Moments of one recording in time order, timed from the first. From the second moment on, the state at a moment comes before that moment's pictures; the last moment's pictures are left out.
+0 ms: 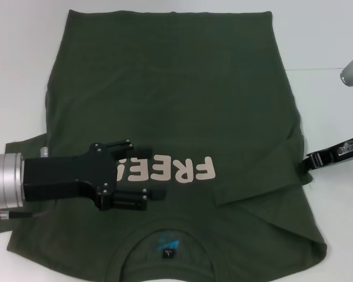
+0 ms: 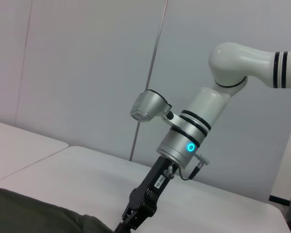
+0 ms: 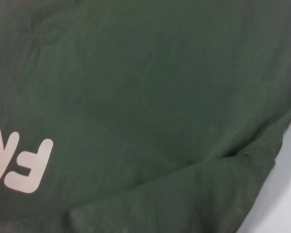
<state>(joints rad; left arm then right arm) -0.57 -2.14 0.59 0.78 2.06 1.80 -1.39 0.76 1.98 -0.85 -0.63 -2.63 -1.18 2.39</state>
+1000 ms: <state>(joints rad) -0.57 -2.14 0.59 0.78 2.06 1.80 -1.39 0.78 1.98 -0.82 -0.71 -2.53 -1.22 2.39</state>
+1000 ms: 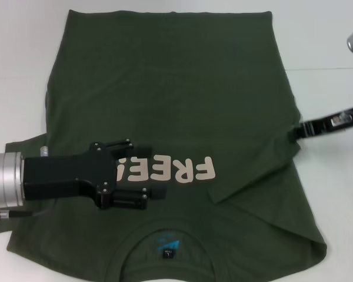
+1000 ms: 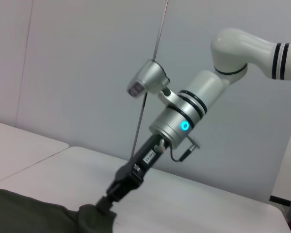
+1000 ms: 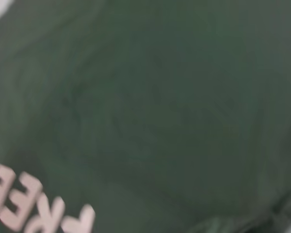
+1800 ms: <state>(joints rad) -0.56 -2.14 0.58 0.78 2.06 1.78 -1.39 0.83 2.08 -0.86 -0.67 -2.45 -0.91 2.31</state>
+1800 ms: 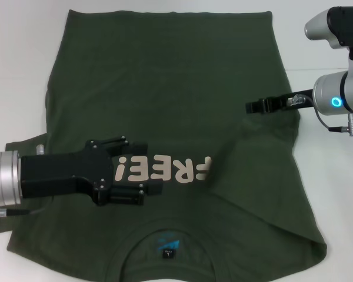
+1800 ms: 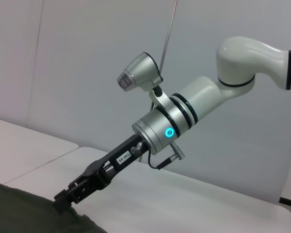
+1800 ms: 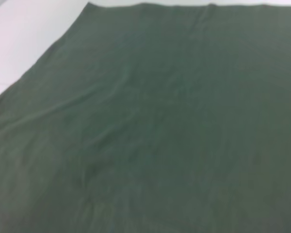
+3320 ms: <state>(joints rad) -0.45 -2.12 0.39 1.03 2.21 1.71 -1.99 0.39 2.09 -0.80 -0.96 -2.01 -1.80 1.34</state>
